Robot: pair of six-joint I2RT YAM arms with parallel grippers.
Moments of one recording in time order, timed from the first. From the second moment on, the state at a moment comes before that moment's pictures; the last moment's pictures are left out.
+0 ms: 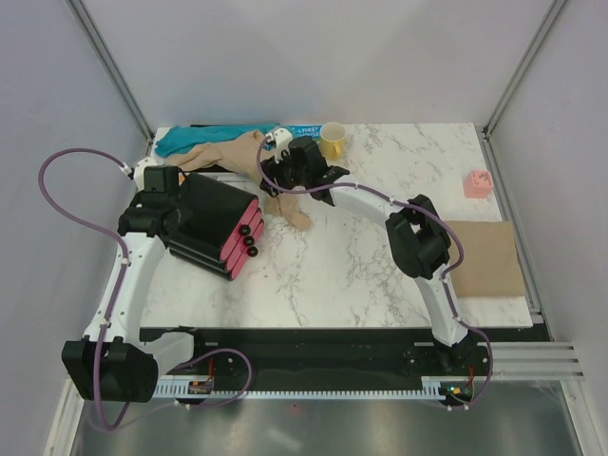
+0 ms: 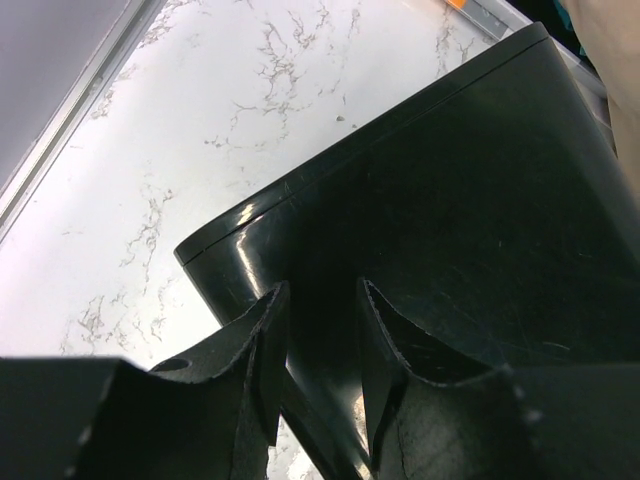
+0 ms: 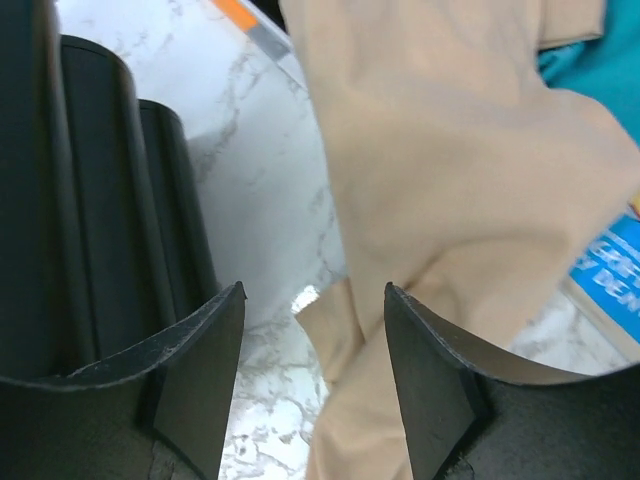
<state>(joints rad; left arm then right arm) -0.04 1.13 1.09 -0.76 -0.42 -0.50 0.70 2.22 1.82 -0.05 -0.20 0.08</state>
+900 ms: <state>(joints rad) -0.04 1.24 1.16 -0.70 -0.42 -0.51 0.98 2.21 1.60 0.06 -0.37 0.24</state>
